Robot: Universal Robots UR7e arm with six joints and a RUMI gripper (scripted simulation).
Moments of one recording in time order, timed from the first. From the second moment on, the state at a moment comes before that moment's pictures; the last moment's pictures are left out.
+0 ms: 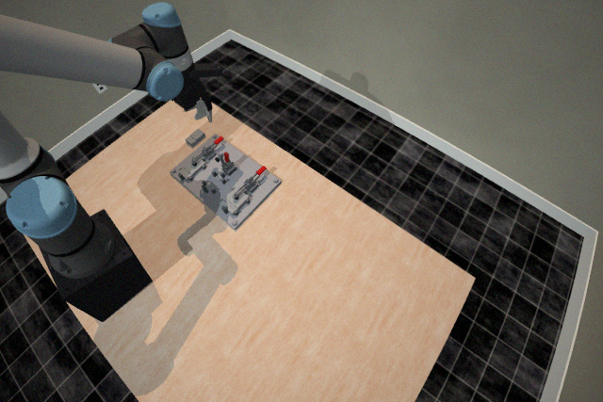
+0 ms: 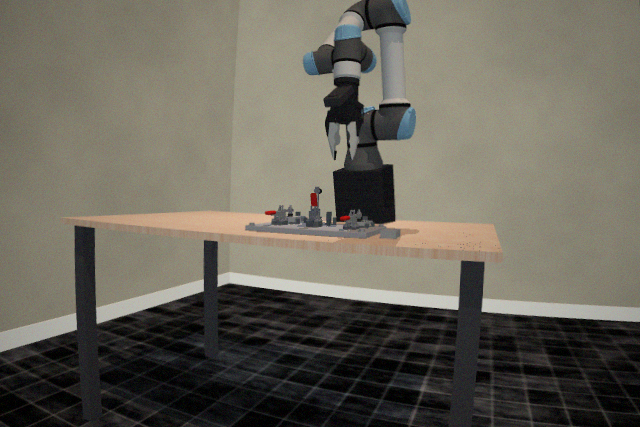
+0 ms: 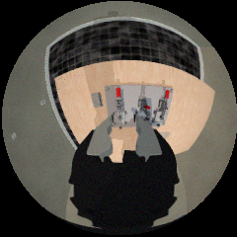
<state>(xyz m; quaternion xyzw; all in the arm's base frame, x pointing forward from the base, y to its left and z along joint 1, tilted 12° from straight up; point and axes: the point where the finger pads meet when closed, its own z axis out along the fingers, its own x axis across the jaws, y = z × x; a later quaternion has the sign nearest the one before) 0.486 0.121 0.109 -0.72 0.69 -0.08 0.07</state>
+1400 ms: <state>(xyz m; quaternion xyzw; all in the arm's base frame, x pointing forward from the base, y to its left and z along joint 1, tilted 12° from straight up) 0.516 -0.066 0.119 -0.72 0.68 -0.08 0.07</state>
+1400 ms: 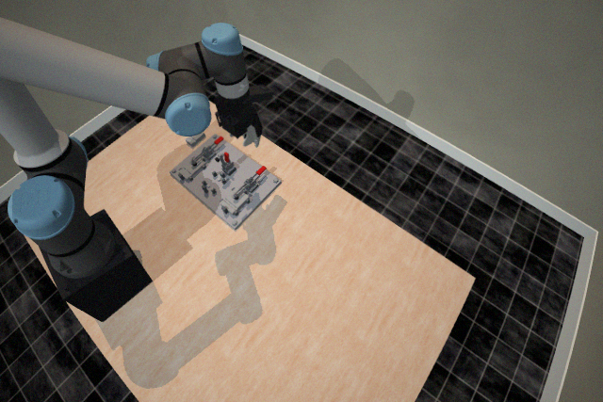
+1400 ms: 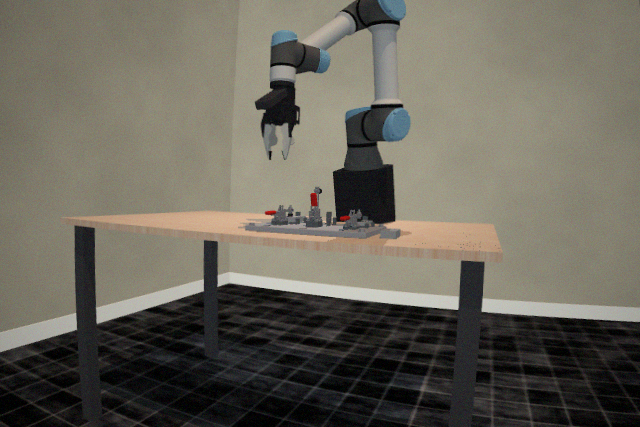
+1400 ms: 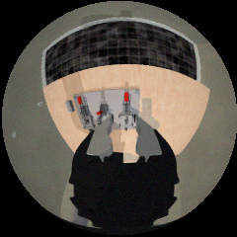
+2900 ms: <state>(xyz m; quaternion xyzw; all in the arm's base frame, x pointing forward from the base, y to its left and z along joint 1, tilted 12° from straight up) 0.529 -0.078 0.040 -0.72 0.68 -0.07 0.07</state>
